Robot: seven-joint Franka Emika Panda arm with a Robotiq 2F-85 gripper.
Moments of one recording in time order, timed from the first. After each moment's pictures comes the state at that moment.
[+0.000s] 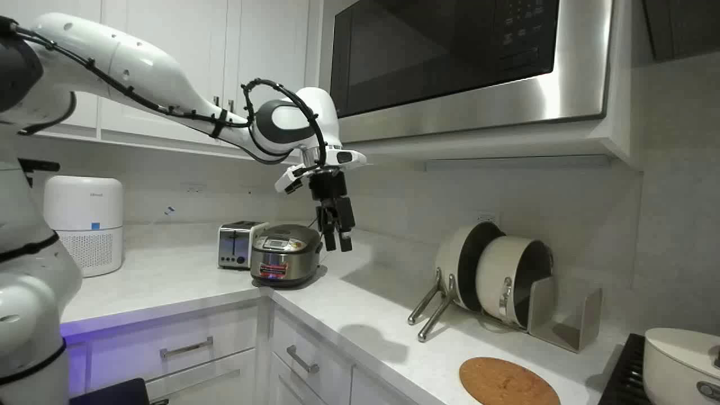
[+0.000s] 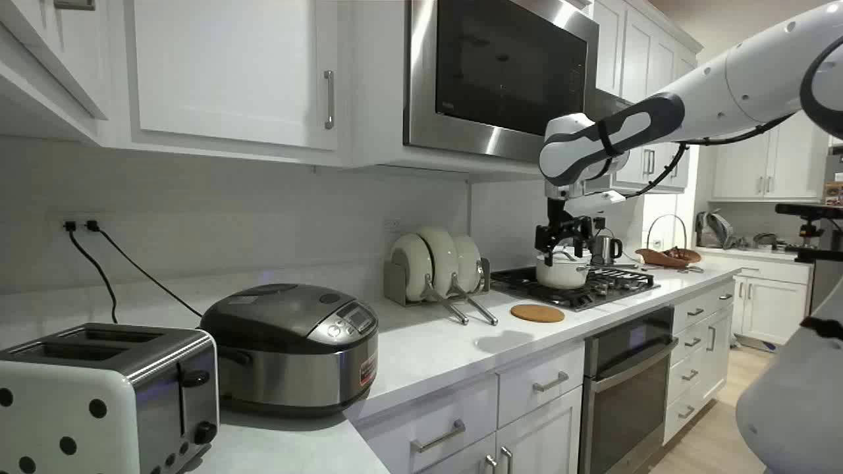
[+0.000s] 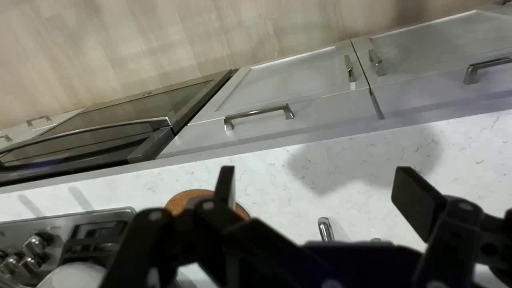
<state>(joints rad) -0.22 -0.31 -0.13 -2.11 -0.27 1.98 0.03</state>
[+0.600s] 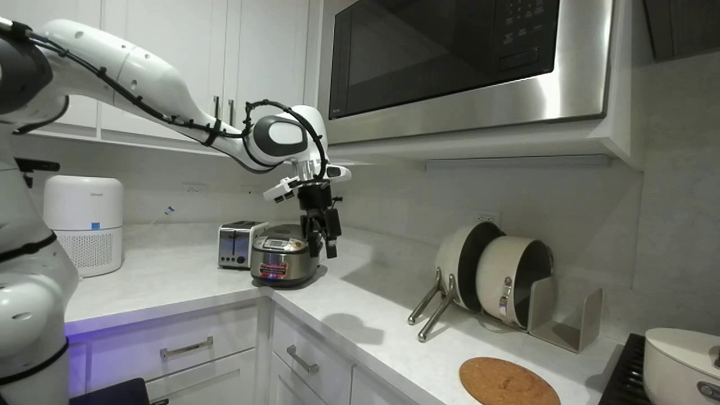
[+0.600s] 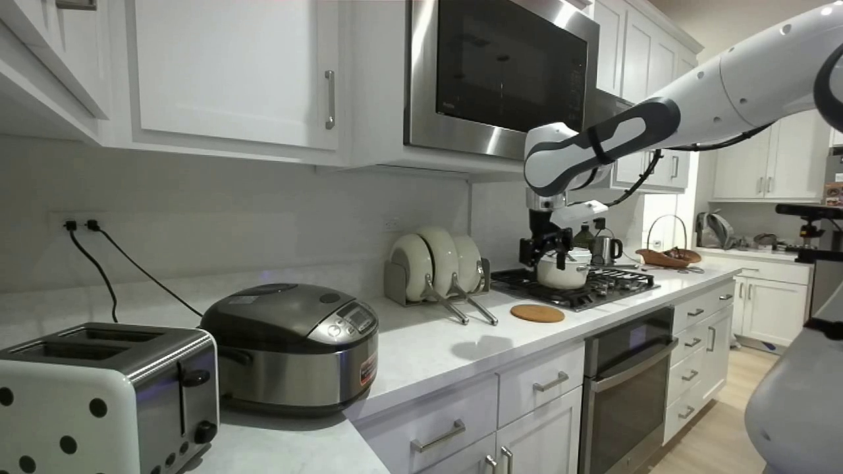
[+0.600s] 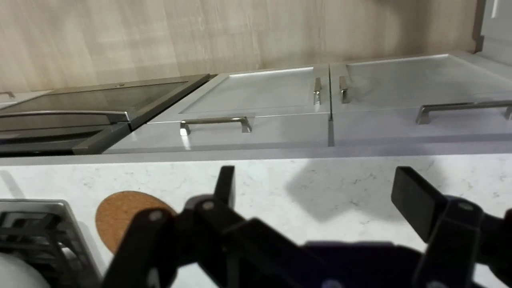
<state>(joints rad) -0.13 -0.32 -0.09 -2.18 -0.27 1.98 0.00</state>
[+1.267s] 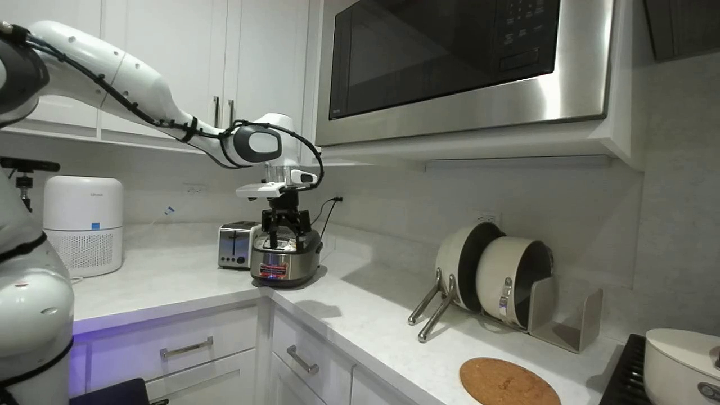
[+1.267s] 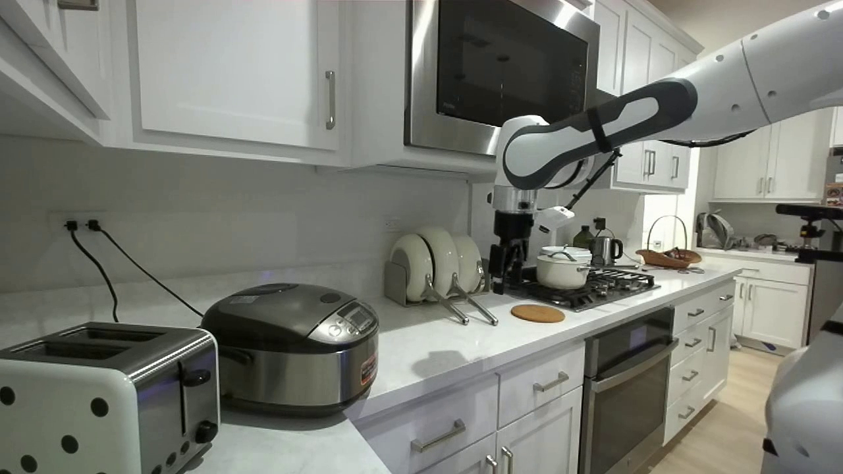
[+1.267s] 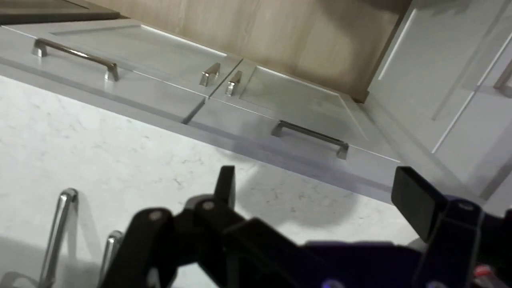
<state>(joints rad) 0.07 -0.40 -0.05 -2.26 -0.10 1.97 -0.27</state>
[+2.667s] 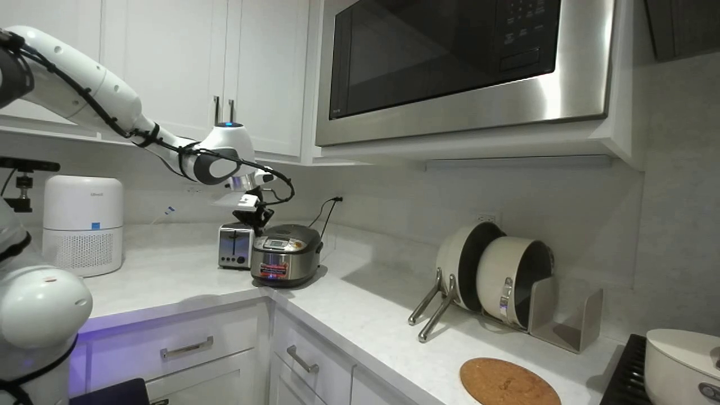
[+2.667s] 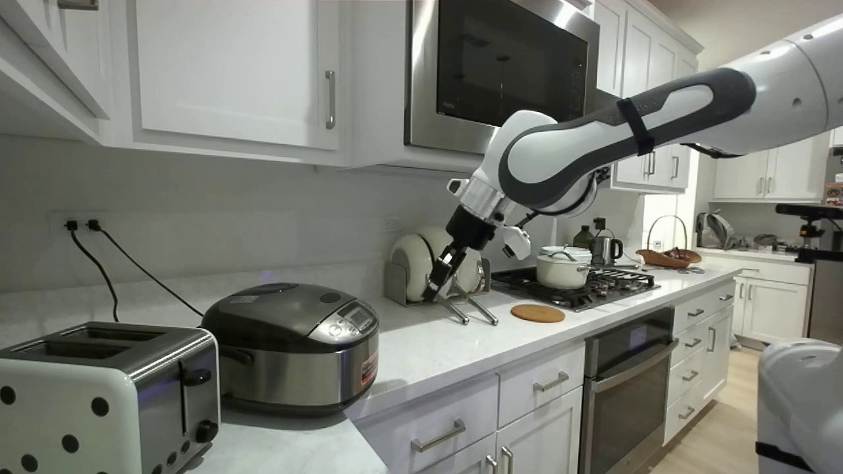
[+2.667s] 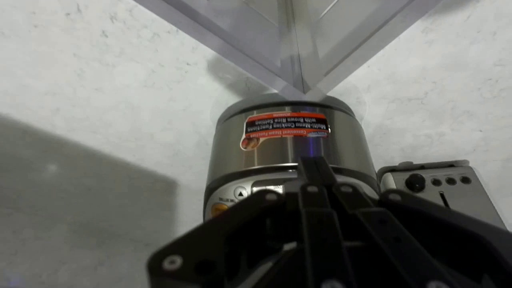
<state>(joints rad) 0.34 -0.51 0.00 -2.49 0.18 2.49 -0.42</state>
